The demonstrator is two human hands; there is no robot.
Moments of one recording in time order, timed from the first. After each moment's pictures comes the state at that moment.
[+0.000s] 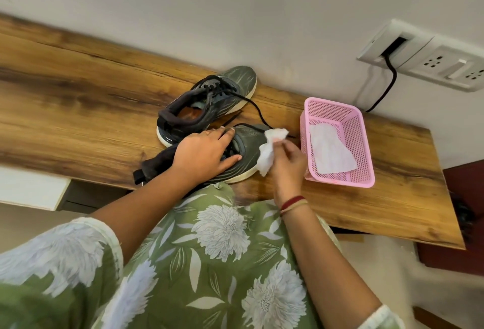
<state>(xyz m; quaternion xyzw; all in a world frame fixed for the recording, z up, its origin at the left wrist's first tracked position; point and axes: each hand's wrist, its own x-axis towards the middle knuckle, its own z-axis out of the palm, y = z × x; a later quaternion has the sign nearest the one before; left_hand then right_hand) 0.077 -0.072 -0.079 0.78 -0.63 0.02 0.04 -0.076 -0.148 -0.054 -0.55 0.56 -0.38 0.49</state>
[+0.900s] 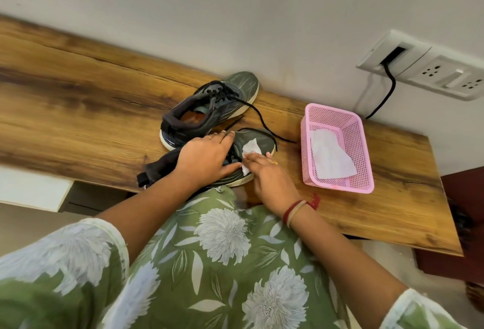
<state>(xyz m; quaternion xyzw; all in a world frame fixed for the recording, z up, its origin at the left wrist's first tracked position) 0.077 -0.073 -0.080 0.78 -0.63 0.00 0.06 -0.086 -0.149 -0.062 -0.95 0.26 0.01 0.16</state>
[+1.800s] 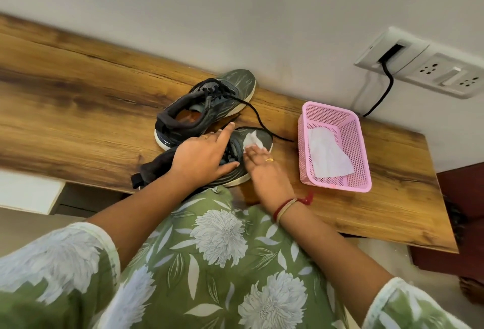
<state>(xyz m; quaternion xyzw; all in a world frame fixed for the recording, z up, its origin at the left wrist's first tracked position) 0.075 -0.070 -0.074 0.78 -0.62 0.05 0.06 -0.081 -0.156 -0.068 -0.97 0.25 0.02 0.04</state>
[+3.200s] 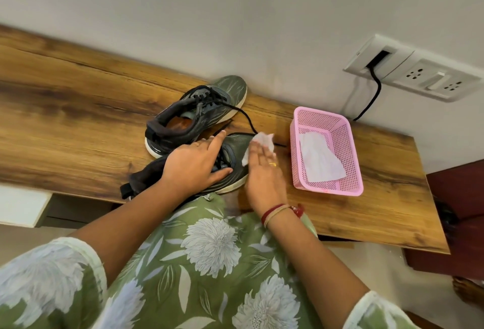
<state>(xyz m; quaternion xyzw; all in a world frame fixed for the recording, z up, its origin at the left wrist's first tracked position) 0.075 -0.072 -0.075 0.77 -0.62 0.09 0.09 -0.075 -0.149 -0.069 -0.90 0.43 0.01 0.08</state>
